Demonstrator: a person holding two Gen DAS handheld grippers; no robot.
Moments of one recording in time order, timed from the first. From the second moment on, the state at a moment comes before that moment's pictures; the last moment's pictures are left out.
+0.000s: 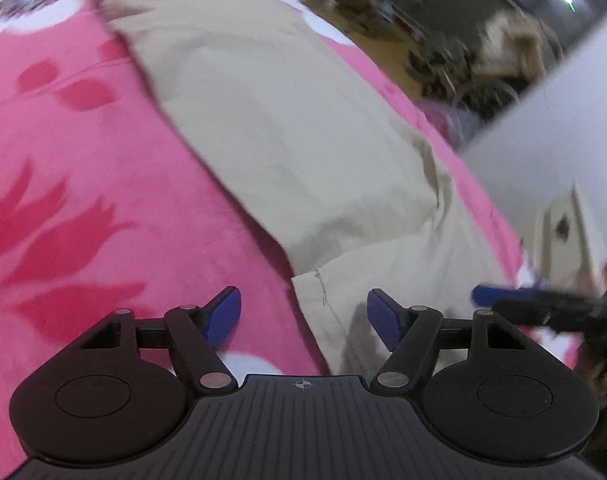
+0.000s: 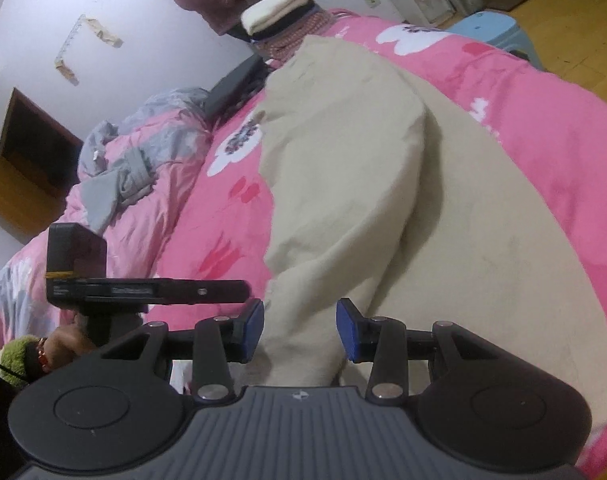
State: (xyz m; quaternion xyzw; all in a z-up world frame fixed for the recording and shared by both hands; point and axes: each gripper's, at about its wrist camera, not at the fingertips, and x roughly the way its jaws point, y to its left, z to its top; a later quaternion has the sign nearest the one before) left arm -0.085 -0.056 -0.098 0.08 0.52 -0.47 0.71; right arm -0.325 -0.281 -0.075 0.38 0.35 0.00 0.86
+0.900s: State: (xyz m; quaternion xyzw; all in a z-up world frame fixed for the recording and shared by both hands) left arm -0.165 -0.080 -0.075 0.02 0.45 -0.68 0.57; right arm -0.392 -0.322 -0.061 0.42 0.31 -0.14 0.84
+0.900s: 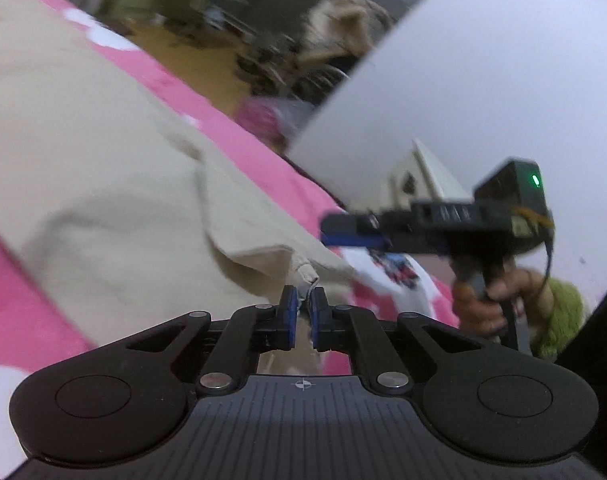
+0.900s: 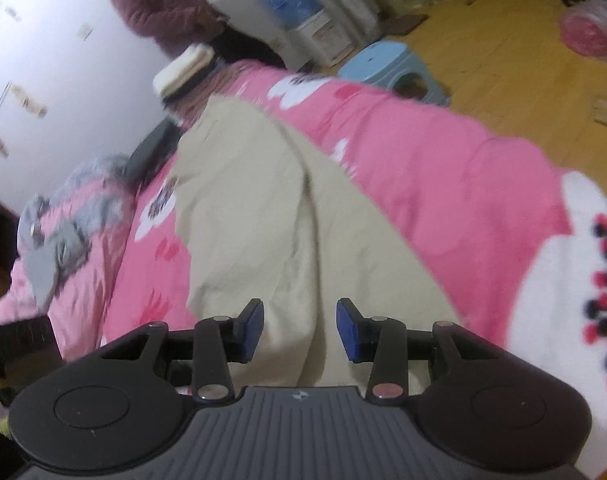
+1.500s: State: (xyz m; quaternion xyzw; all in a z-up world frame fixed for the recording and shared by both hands) left arm -0.209 -0.114 -0.098 0.08 0.46 -0.74 0.49; right arm -0.343 -0.341 -0.075 0.34 0.41 -0.12 0.84
